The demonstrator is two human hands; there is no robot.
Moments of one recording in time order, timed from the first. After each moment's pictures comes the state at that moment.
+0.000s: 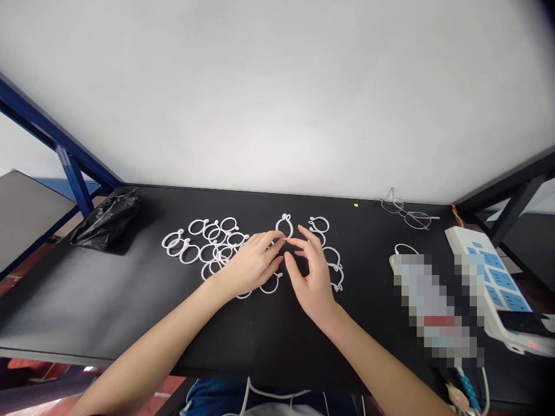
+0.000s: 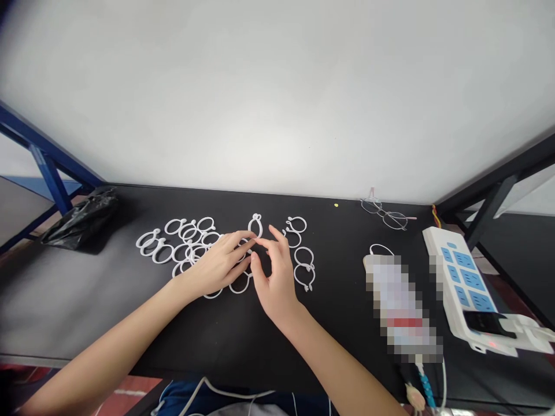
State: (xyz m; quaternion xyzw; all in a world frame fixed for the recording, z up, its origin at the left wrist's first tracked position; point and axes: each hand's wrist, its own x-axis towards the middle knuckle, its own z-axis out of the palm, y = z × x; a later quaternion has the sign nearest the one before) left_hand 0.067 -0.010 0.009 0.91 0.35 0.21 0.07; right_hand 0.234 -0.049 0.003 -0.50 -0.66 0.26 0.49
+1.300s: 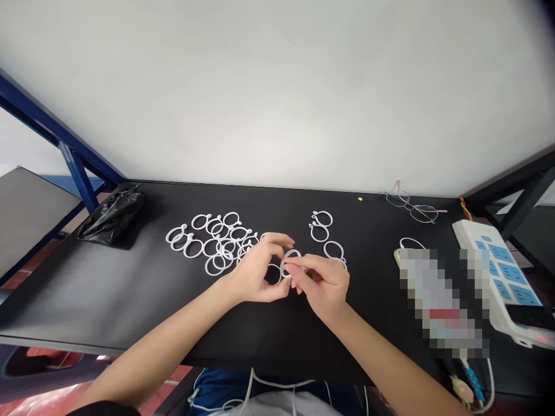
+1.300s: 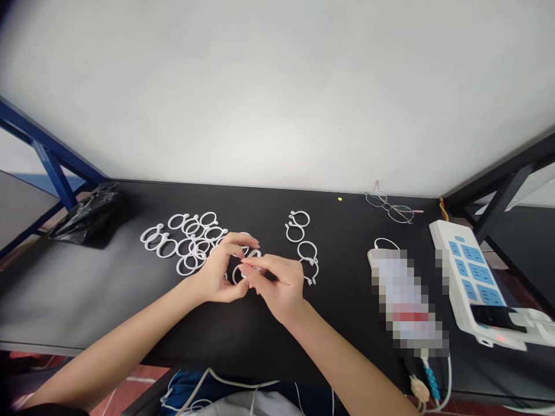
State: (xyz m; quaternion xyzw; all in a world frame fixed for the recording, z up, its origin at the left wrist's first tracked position) left_hand 0.078 -0.026 0.008 0.83 0.23 0.48 0.17; right_hand 0.235 -0.058 0.020 -0.36 -0.66 0.29 0.60
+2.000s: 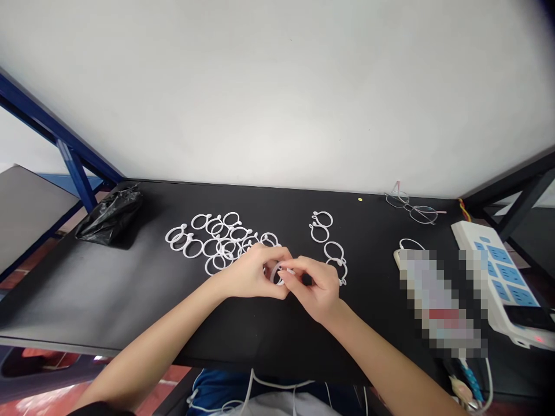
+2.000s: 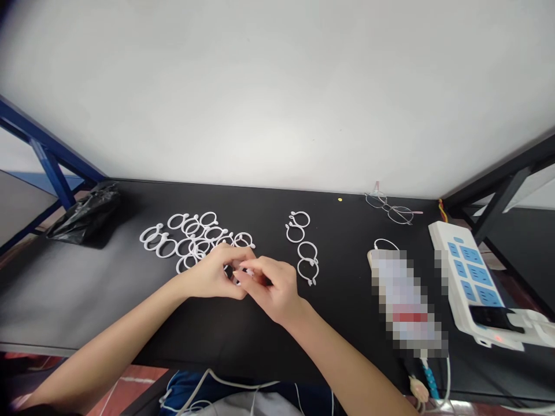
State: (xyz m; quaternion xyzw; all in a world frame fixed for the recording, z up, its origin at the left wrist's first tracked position) left_hand 0.065 -0.024 0.030 0.78 0.32 0.24 0.48; right_hand 0.234 -0.056 0.015 -0.34 -0.73 0.23 0.55
